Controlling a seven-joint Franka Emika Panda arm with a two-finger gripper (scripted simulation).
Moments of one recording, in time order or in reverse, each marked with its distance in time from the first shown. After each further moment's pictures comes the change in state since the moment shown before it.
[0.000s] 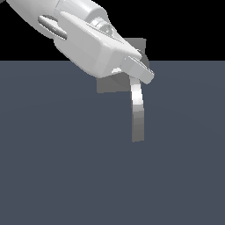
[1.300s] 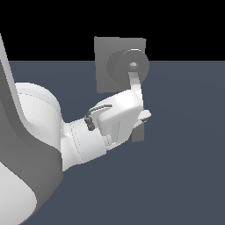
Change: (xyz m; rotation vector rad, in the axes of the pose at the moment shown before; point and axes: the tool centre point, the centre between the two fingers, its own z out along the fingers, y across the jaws) arm 0.082 0.048 0.049 -0.297 -1.012 -0.983
